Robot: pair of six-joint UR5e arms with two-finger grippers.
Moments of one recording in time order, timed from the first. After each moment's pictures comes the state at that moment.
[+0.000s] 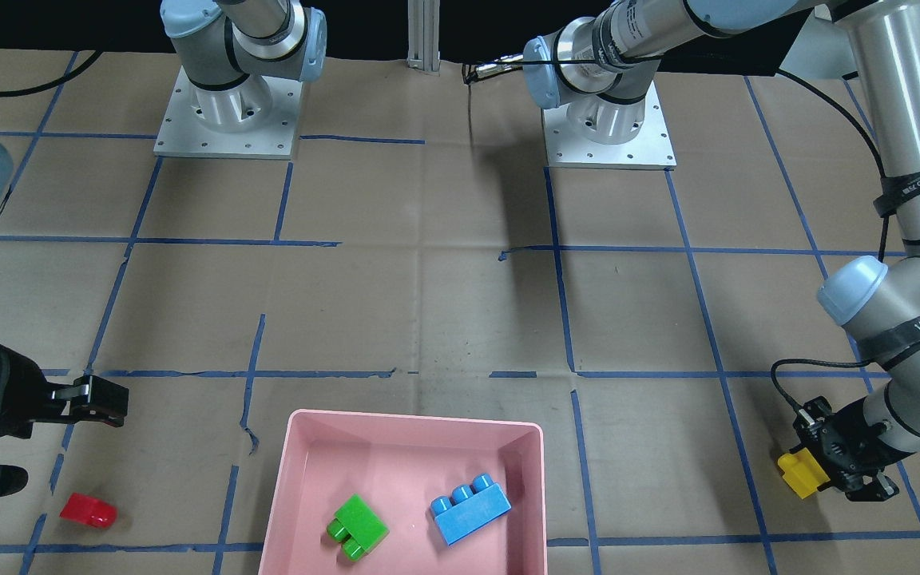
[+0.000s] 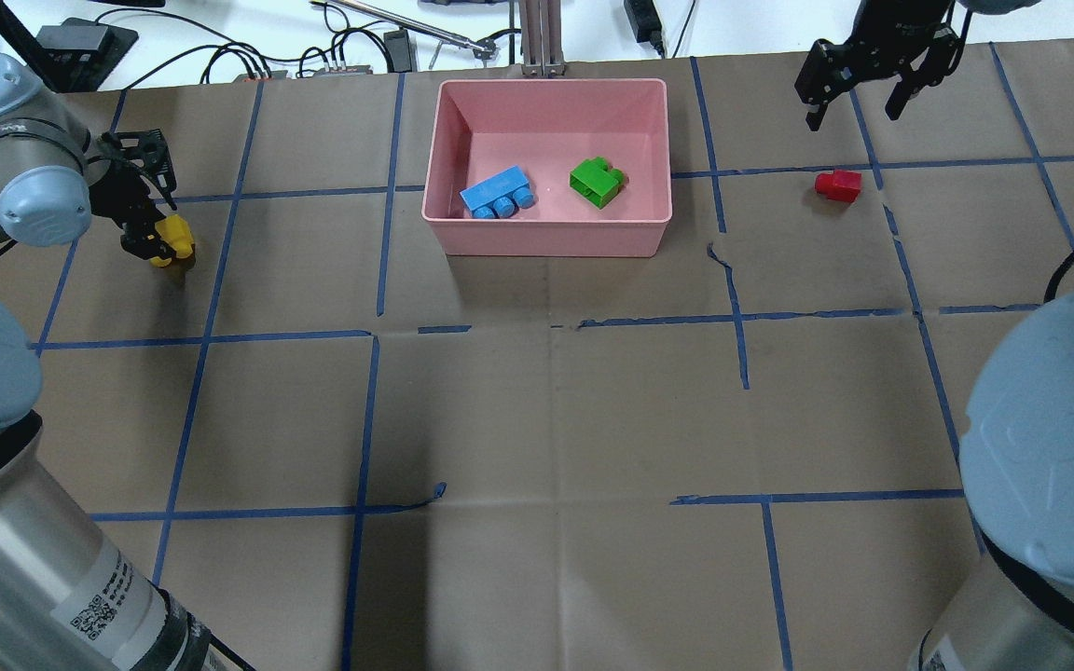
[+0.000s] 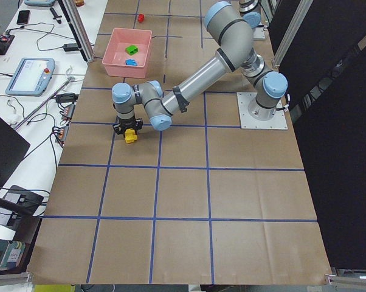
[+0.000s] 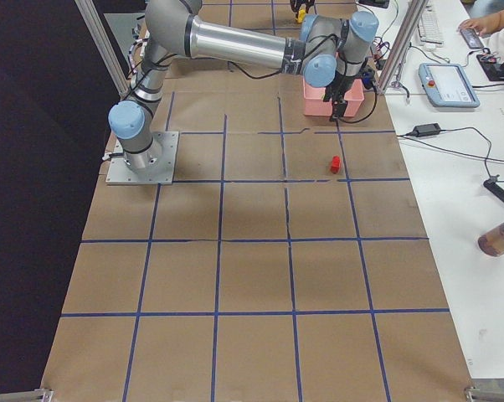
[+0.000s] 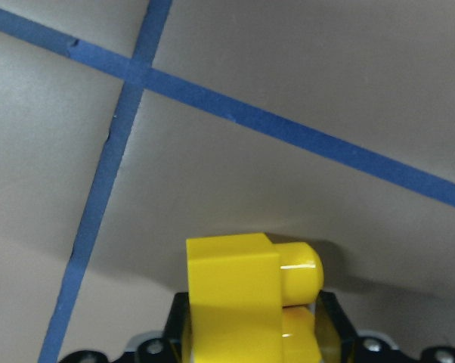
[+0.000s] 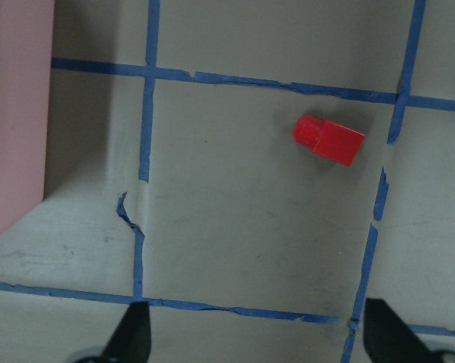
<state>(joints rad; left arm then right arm) -1.13 -2.24 -1.47 -0.92 1.57 1.64 1.41 -1.03 1.19 -1.66 -1.58 -0.37</state>
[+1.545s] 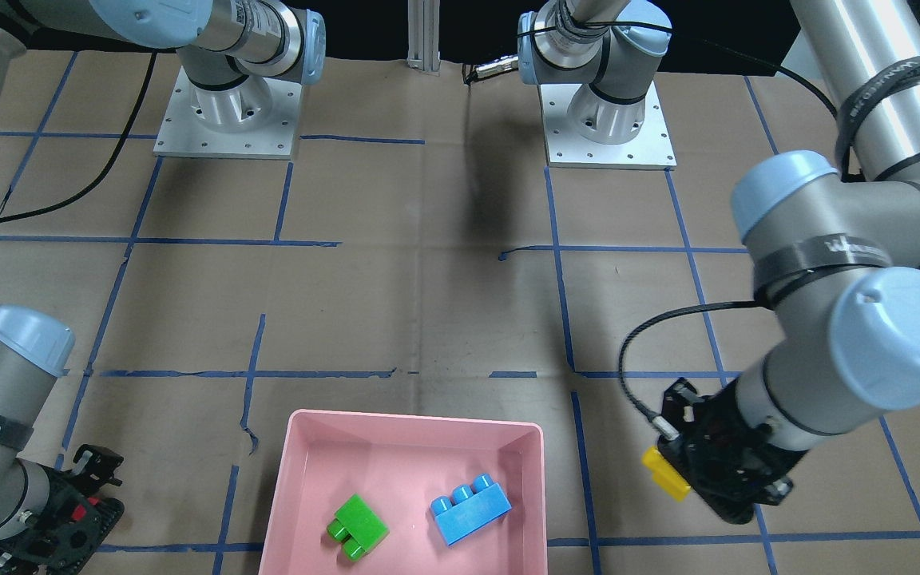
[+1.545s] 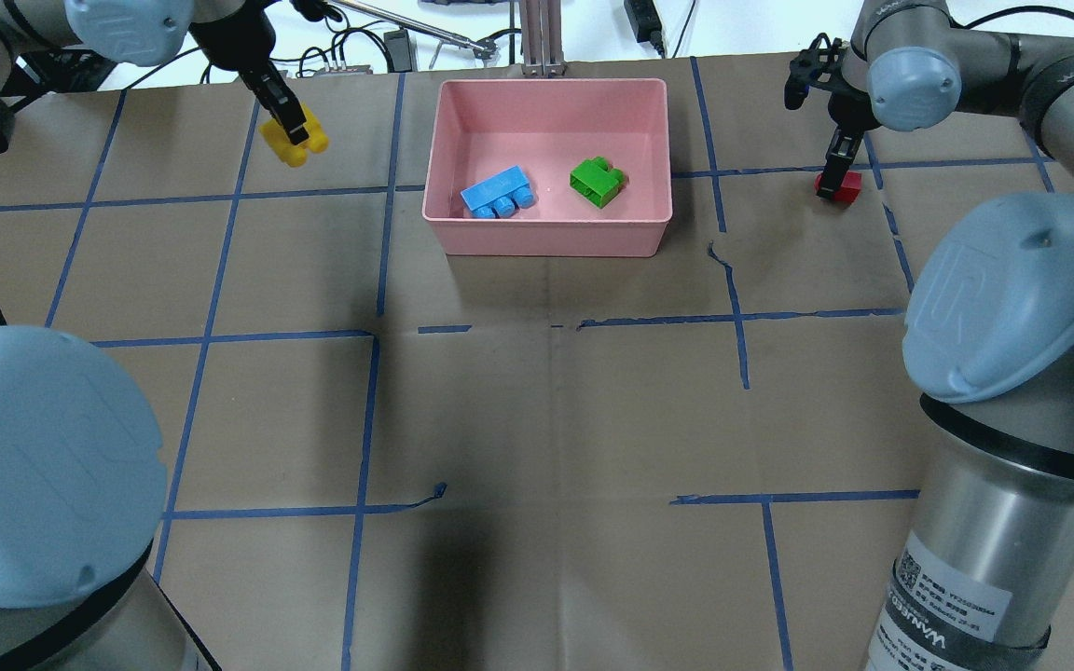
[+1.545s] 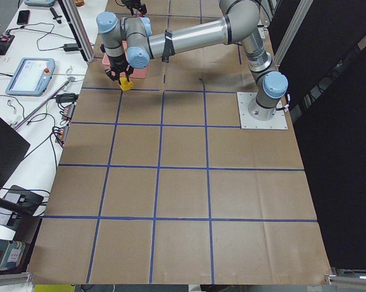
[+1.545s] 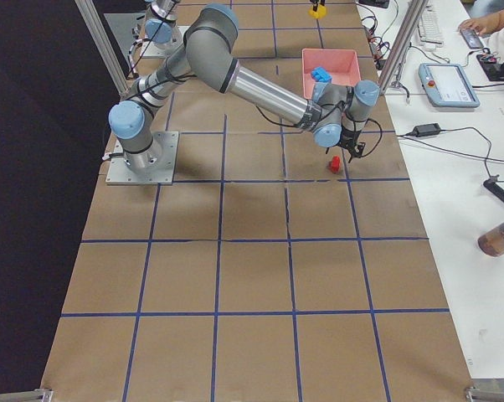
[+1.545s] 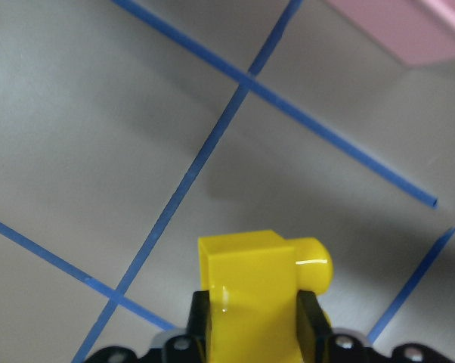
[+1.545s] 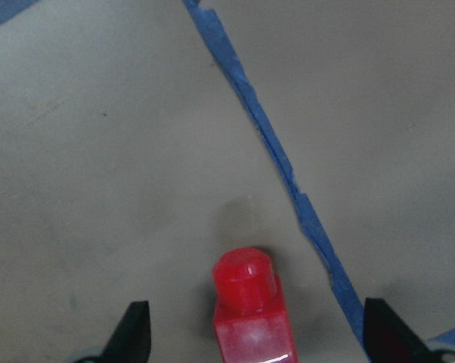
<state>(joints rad) -1.52 -2.14 -1.11 -1.42 1.56 0.92 1.38 -0.78 1.20 -1.96 -1.67 -1.28</state>
